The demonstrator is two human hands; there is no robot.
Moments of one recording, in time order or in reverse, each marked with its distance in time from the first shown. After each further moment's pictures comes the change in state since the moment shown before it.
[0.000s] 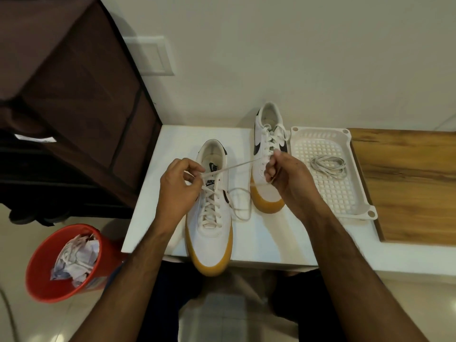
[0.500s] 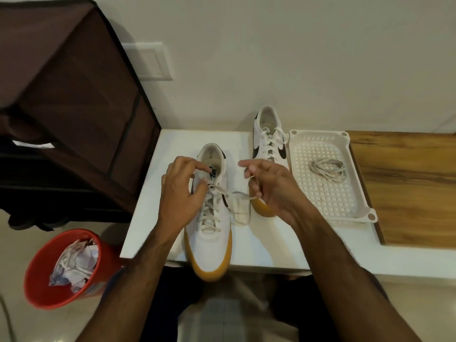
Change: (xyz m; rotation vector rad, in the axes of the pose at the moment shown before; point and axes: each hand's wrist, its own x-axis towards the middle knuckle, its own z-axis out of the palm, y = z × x) left_hand -0.002 0.004 0.000 0.092 -0.013 0.216; right_hand 0.000 0.002 0.025 0.004 -0.103 0.075
